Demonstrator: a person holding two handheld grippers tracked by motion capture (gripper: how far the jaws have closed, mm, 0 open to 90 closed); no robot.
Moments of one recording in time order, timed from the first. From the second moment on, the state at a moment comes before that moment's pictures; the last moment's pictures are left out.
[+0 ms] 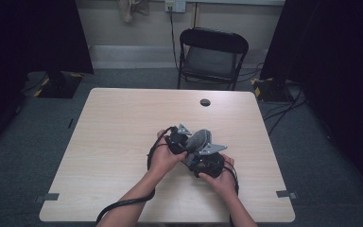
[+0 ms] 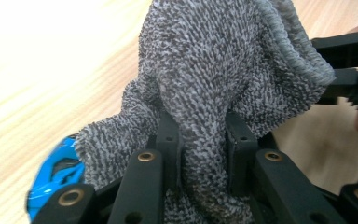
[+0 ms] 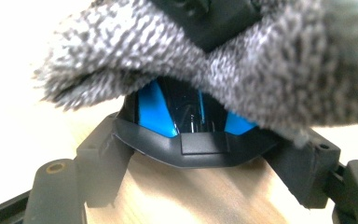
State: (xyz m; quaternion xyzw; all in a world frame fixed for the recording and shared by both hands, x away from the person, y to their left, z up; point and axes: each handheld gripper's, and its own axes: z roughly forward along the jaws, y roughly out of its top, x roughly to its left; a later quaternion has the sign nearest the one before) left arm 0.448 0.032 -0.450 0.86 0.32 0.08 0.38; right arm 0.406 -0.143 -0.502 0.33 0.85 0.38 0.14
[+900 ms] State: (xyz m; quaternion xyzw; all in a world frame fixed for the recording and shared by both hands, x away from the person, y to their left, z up) left arm 0.470 0.057 -0.458 0.85 0.36 0.10 0.38; right arm 0.406 -0.143 -0.502 0.33 0.85 0.38 0.14
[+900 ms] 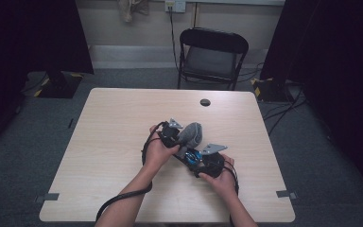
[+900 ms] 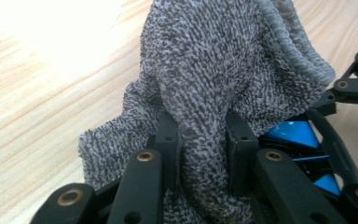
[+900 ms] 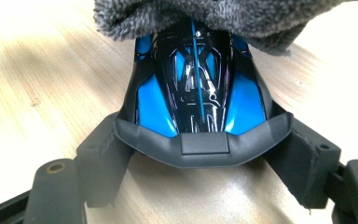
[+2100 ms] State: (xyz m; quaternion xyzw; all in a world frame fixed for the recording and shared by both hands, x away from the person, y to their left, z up) left arm 0.487 0.100 -0.471 0.83 0.40 0.12 0.37; right arm 0.406 -0.143 -0.502 0.33 0.85 0.38 0.14
